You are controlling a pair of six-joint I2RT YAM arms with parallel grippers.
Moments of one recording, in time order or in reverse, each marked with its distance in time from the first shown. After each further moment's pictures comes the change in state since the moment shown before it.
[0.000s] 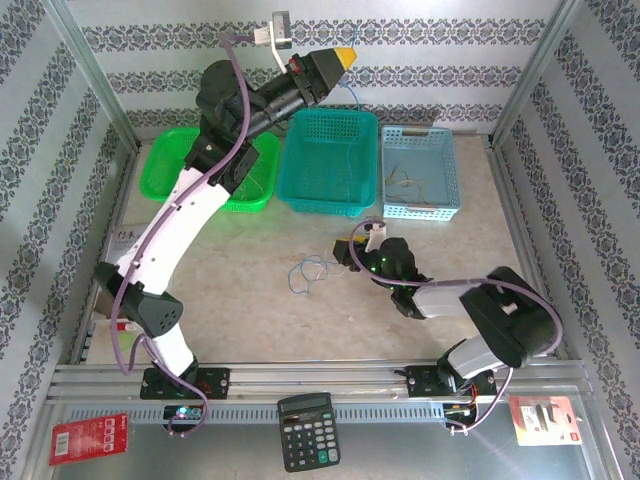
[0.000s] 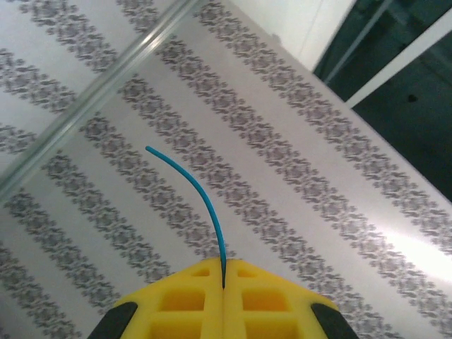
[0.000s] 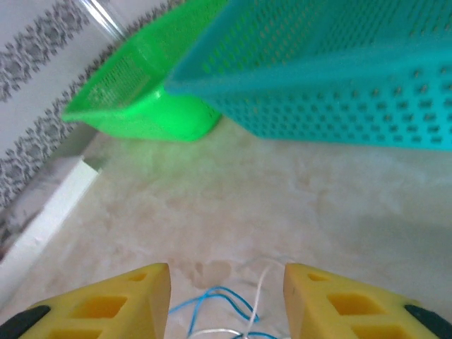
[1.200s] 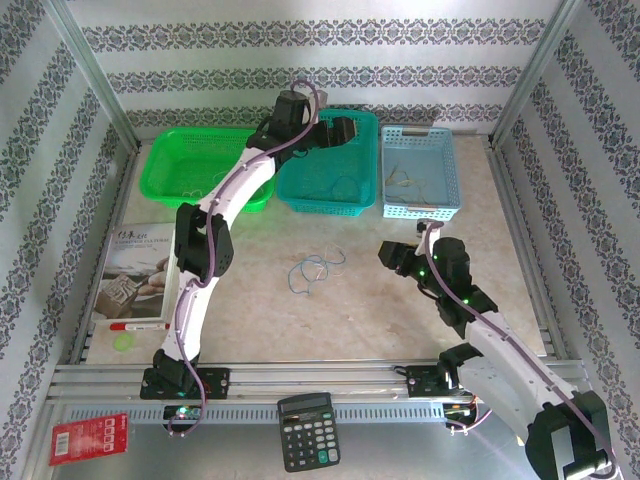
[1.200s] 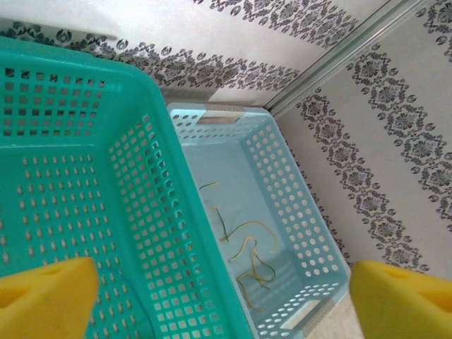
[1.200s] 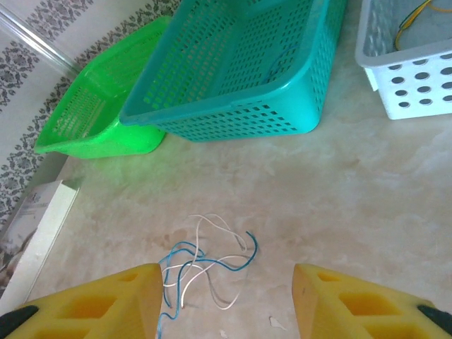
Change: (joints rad) left arm 0.141 0.580 0.203 -0.436 -0.074 0.498; right arm -0.261 -0.655 0.005 -0.811 -0.134 0.003
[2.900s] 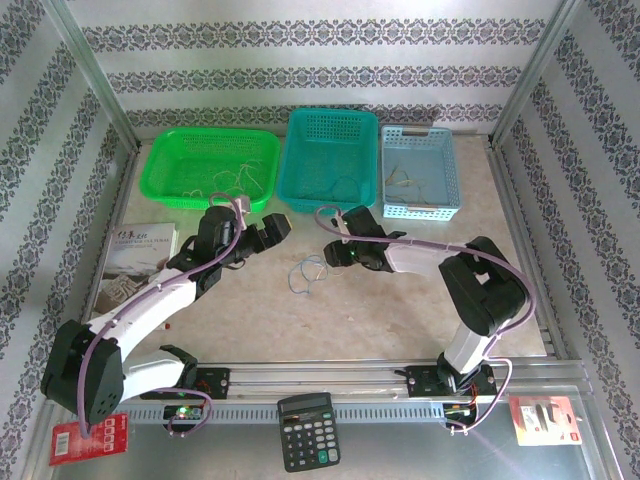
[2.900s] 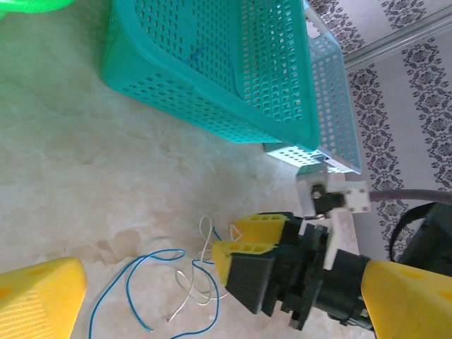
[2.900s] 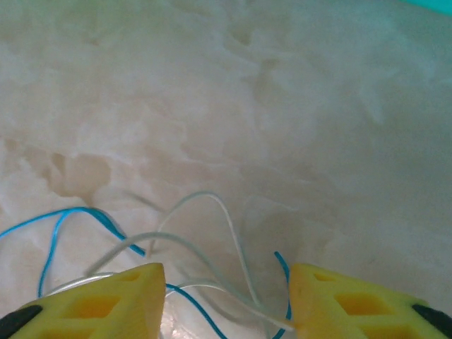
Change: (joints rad) left arm -0.008 -1.154 -1.604 0.387 -0.165 -0.323; right arm 0.276 0.920 0.500 -0.106 0.137 -0.315
